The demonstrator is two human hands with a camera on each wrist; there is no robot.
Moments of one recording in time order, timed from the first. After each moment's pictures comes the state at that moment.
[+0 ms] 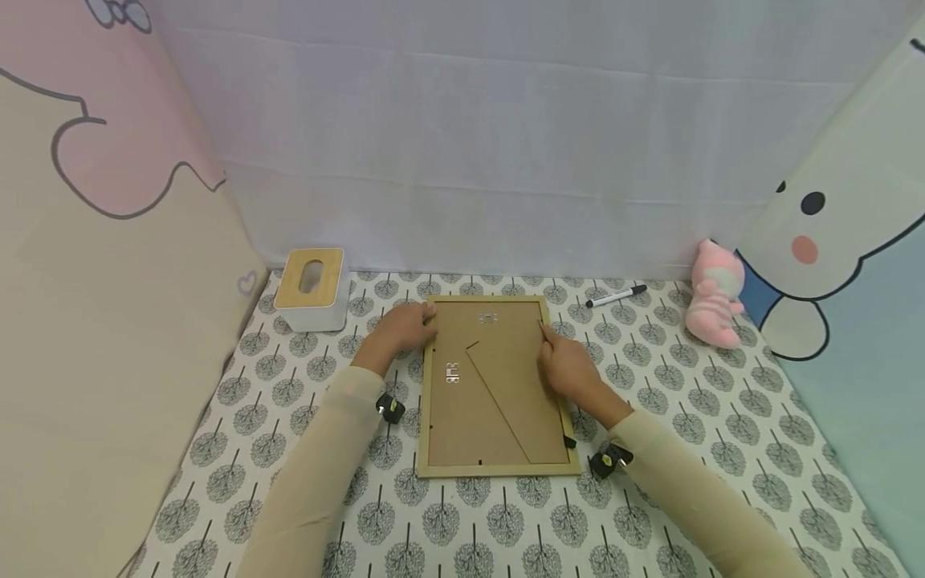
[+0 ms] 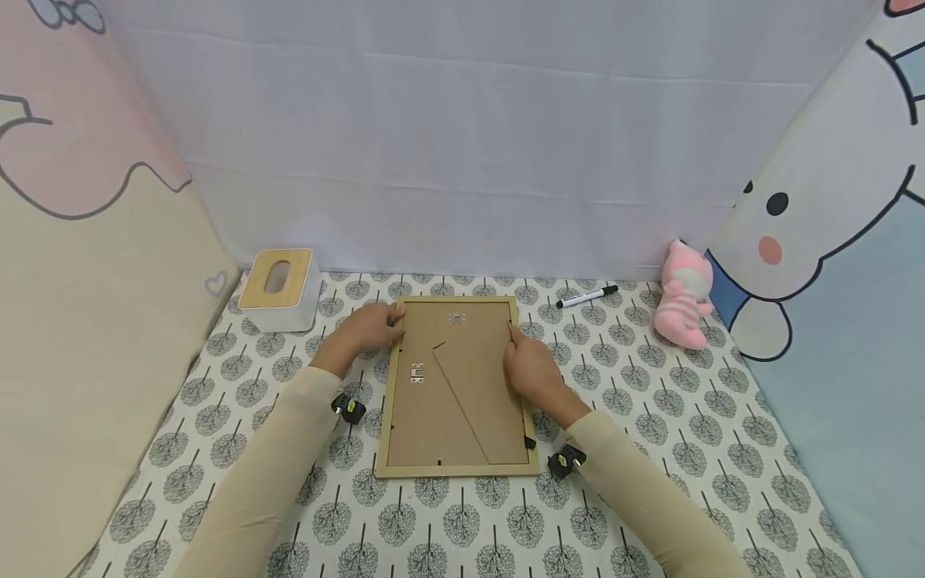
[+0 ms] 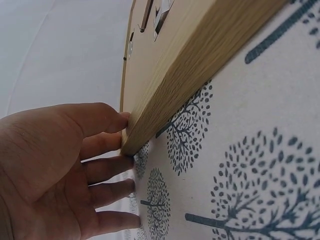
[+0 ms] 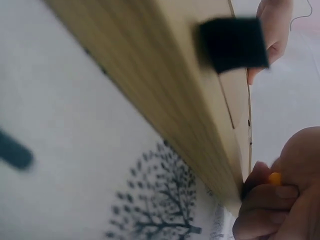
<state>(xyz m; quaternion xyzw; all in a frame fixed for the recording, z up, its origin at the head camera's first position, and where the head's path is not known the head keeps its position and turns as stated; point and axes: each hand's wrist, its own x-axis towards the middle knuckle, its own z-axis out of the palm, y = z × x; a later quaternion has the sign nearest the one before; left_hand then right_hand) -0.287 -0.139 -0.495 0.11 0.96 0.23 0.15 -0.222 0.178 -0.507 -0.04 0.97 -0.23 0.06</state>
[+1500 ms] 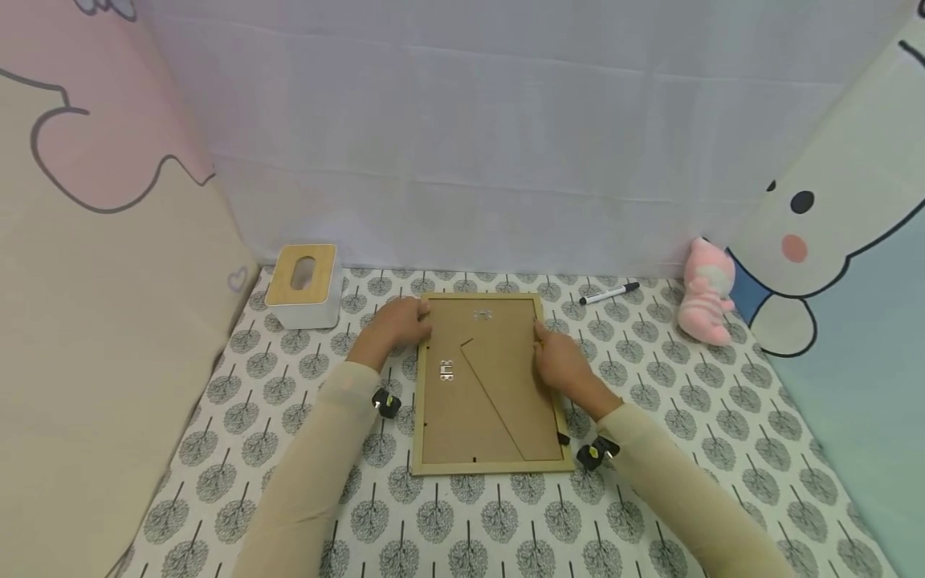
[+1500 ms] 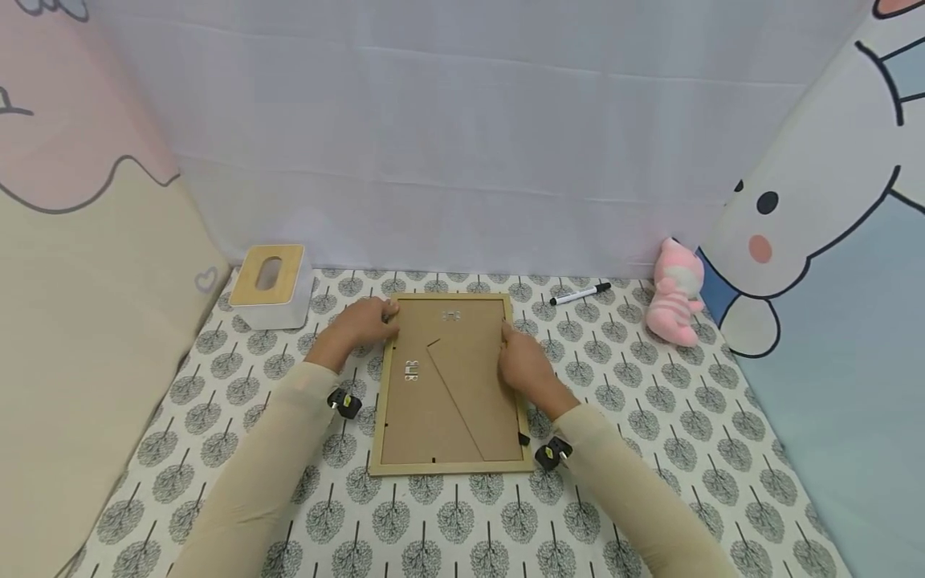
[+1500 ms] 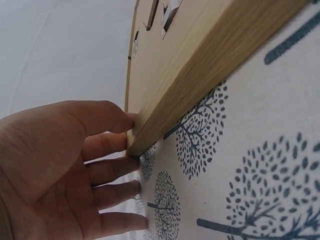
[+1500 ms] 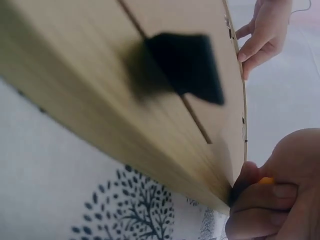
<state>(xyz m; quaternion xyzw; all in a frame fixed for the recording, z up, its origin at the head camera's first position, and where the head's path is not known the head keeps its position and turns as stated) -0.293 -0.136 -0.495 0.11 0.95 0.24 0.15 -0.227 0.178 -0.503 -0.05 0.97 -0.23 0.09</state>
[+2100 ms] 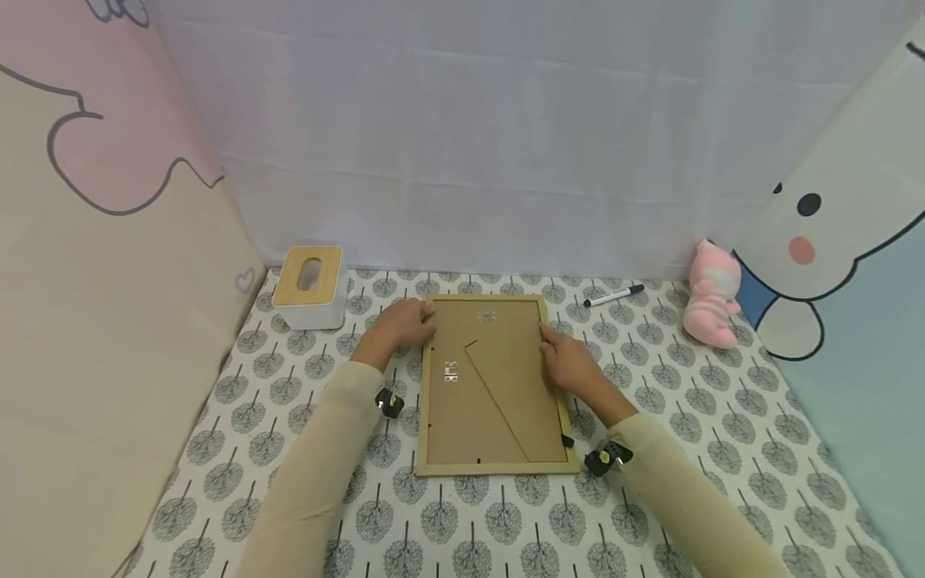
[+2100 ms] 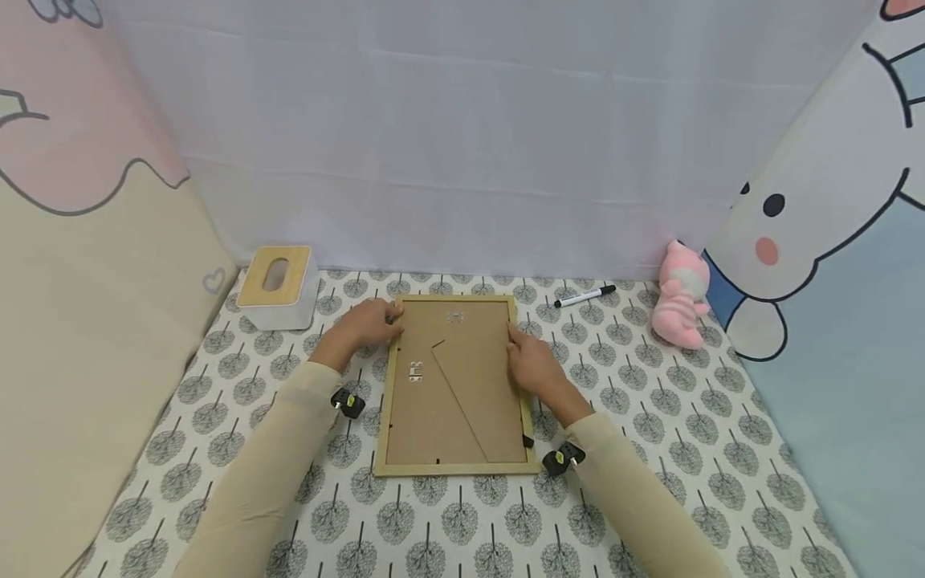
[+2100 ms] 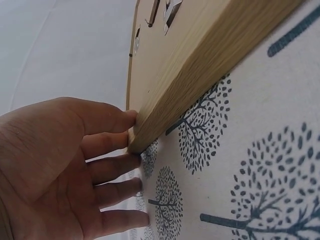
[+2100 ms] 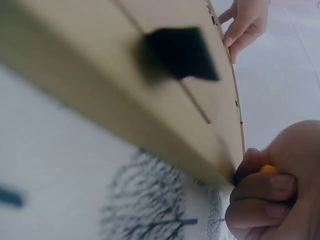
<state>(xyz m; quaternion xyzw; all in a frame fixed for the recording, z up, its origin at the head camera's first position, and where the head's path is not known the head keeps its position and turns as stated) -0.292 -0.141 -0.491 0.11 0.95 0.23 0.17 -0.222 0.187 -0.503 -0.06 0.95 -0.27 0.10</state>
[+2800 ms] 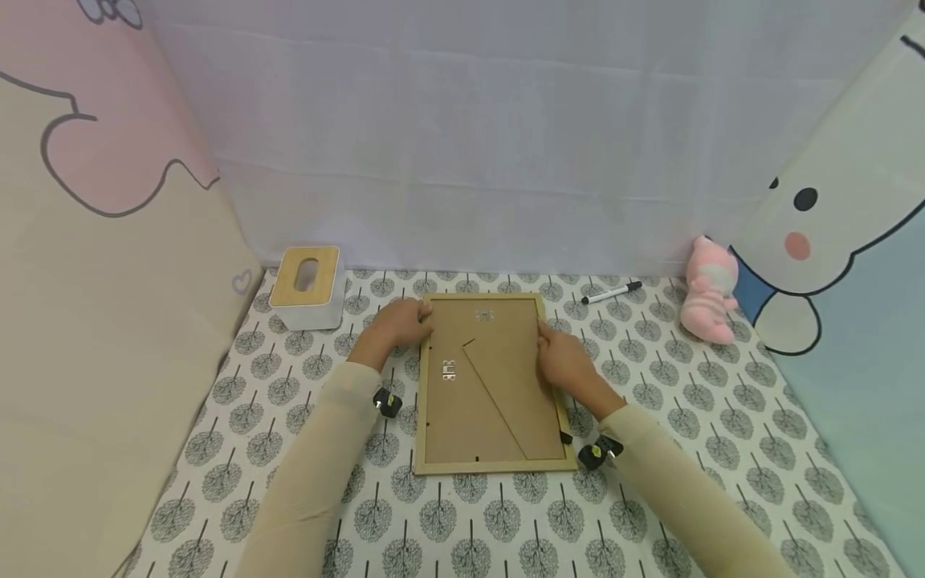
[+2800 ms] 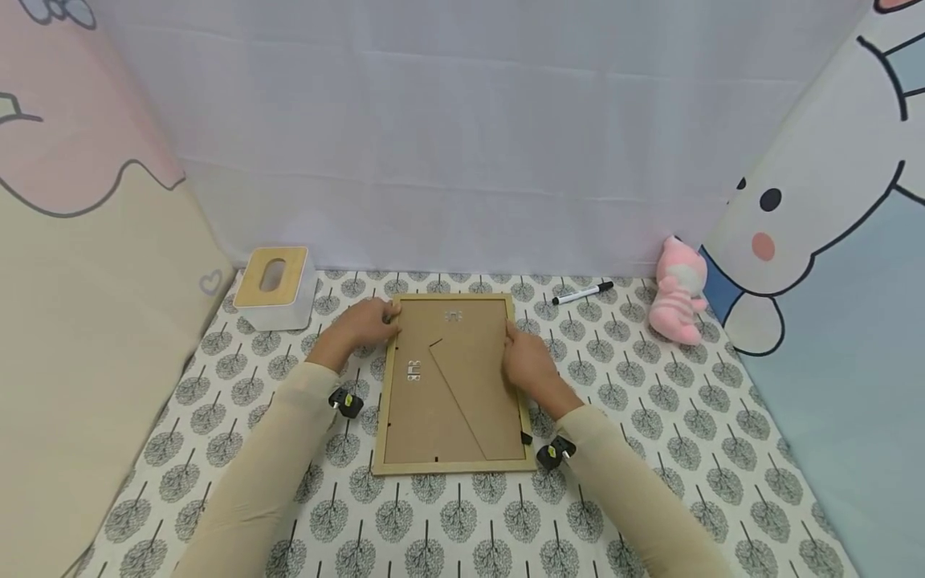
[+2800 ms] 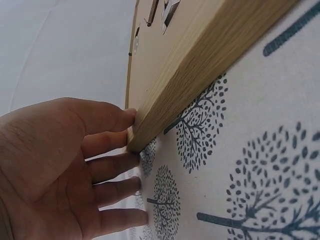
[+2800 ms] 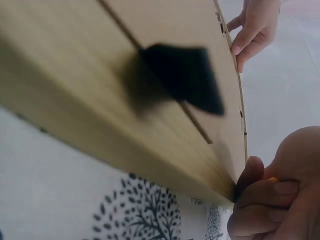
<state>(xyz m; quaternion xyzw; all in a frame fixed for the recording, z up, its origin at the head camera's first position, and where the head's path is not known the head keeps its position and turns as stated) -0.293 -0.141 -0.493 0.12 0.95 0.22 0.16 -0.227 0.177 -0.501 -0.03 0.97 -0.24 0.09</state>
